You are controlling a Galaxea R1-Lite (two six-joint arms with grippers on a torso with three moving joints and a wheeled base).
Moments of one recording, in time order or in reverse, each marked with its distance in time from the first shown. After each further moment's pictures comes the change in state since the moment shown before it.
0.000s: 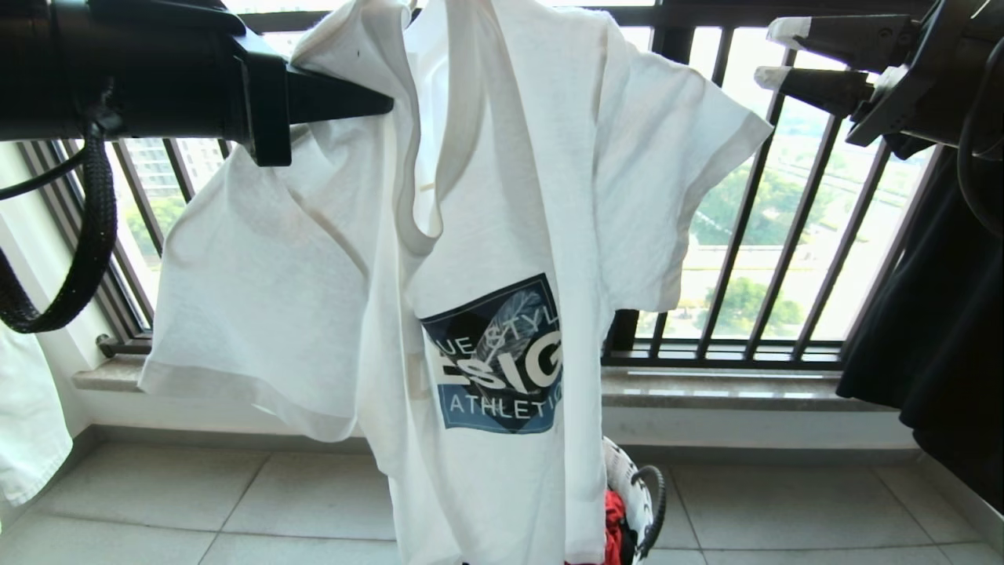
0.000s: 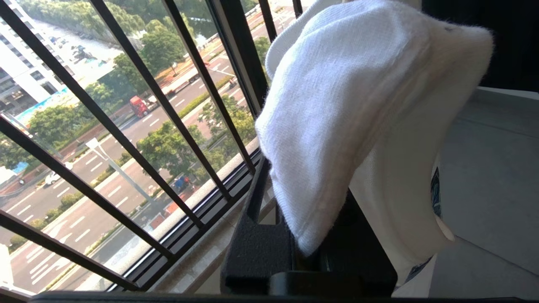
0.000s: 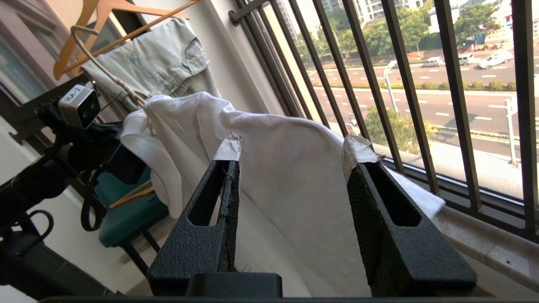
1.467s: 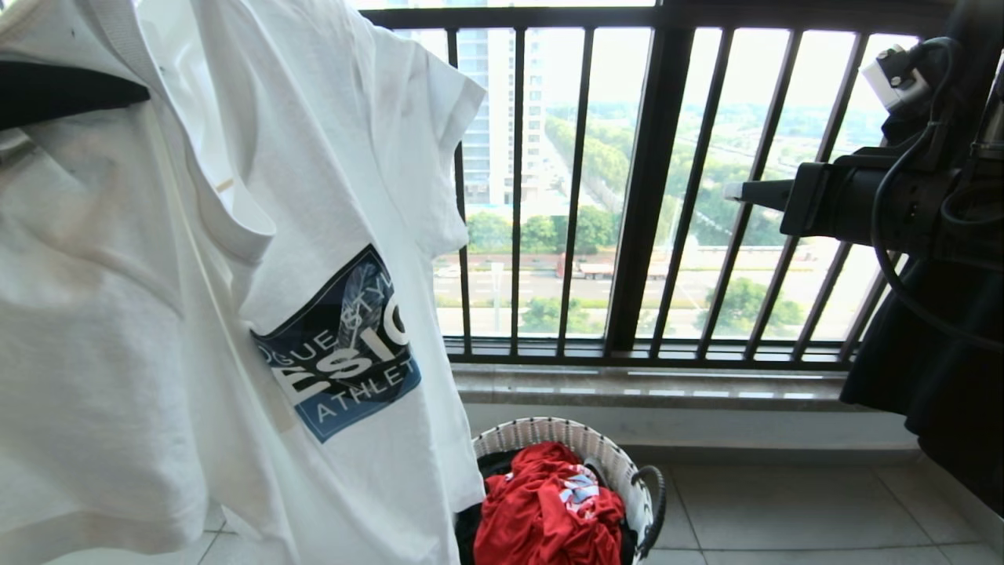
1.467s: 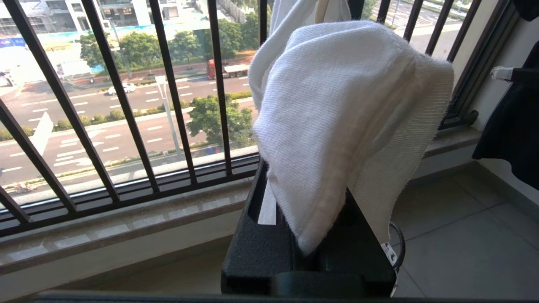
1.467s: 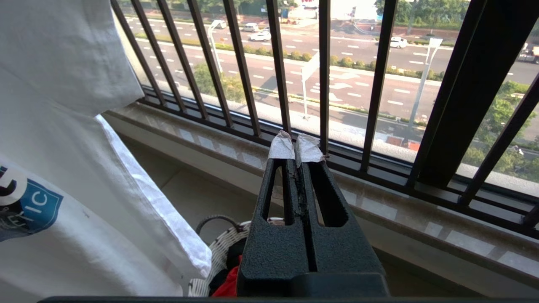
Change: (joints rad) left arm 0.133 -0.384 0.301 -0.004 0.296 -0.341; right arm 0.132 -0.032 0.150 0.266 -0.533 -0.575
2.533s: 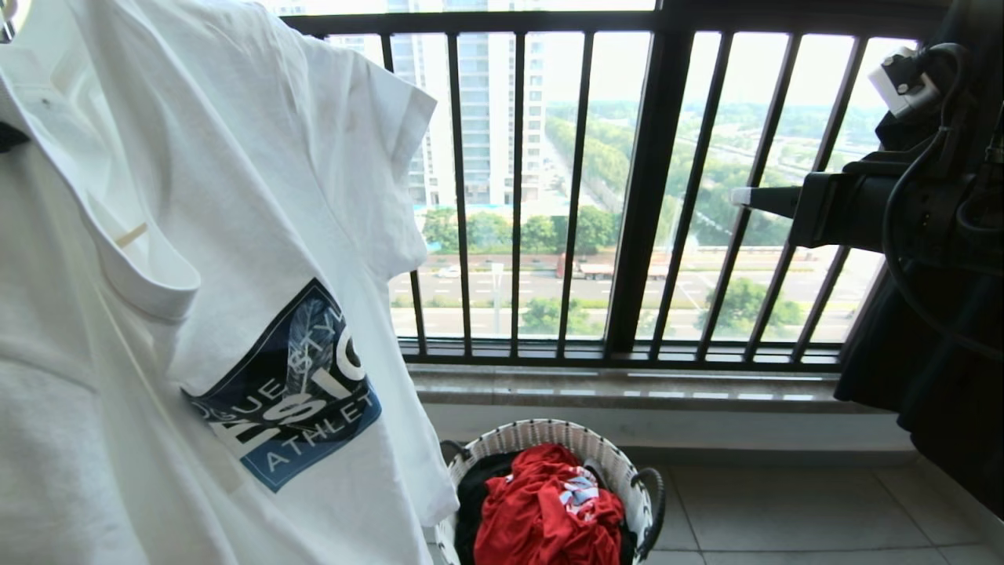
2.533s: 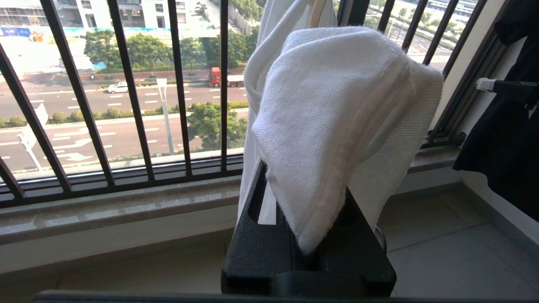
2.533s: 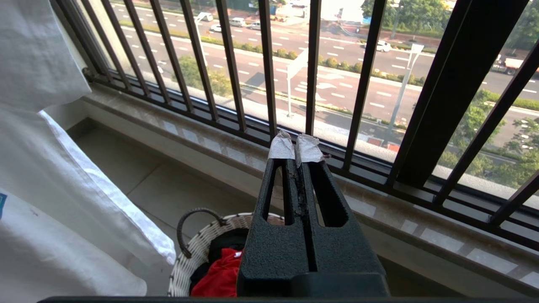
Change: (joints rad) left arm 0.015 -0.186 0.145 0.003 0.030 -0.086; right arm 0.001 -0.031 0.029 0.018 -0.017 -0.066
